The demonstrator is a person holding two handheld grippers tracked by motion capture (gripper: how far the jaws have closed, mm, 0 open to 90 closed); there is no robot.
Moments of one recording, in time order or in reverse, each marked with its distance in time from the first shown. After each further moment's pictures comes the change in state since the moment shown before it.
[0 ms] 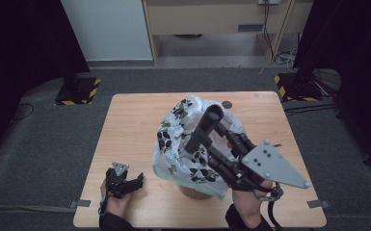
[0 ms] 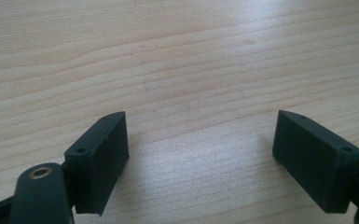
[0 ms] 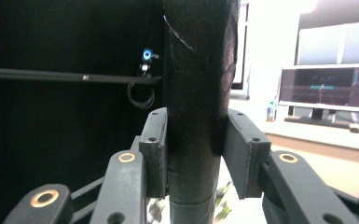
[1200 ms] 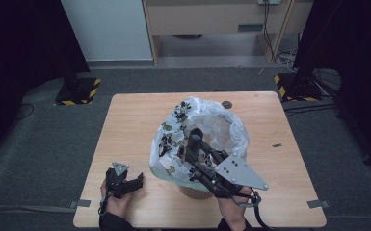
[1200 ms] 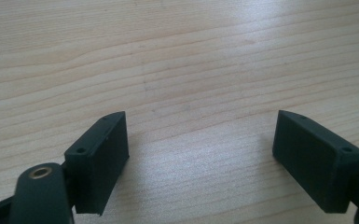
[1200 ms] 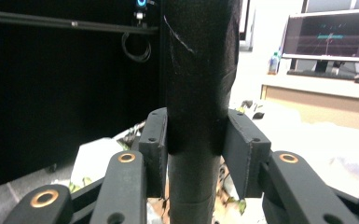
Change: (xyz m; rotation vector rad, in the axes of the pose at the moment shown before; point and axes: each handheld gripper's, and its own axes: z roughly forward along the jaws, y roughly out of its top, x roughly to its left) left arm 0.000 0.000 0.000 -0.001 0.000 0.000; right arm 0.008 -0.068 0.009 0.165 -0.021 0.007
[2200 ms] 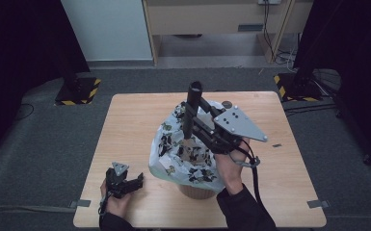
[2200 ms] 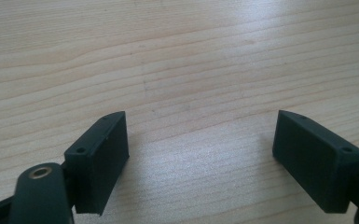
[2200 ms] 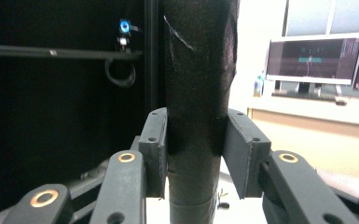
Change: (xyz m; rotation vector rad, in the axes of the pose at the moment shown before) left arm 0.000 0.000 0.000 0.000 -0.001 0.000; right arm -0.036 0.051 0.060 -0.056 -0.048 0.010
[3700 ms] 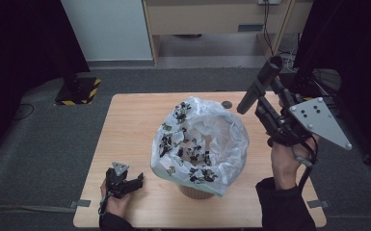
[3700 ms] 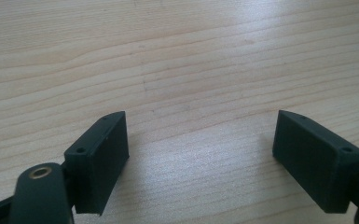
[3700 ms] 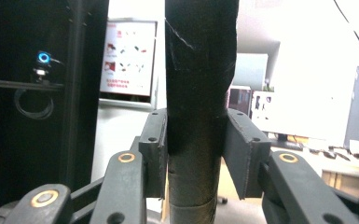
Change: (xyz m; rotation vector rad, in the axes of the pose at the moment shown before) left arm 0.000 0.000 0.000 0.001 -0.001 0.001; right arm -0.075 0.053 -0.074 -0.172 -0.296 -0.131
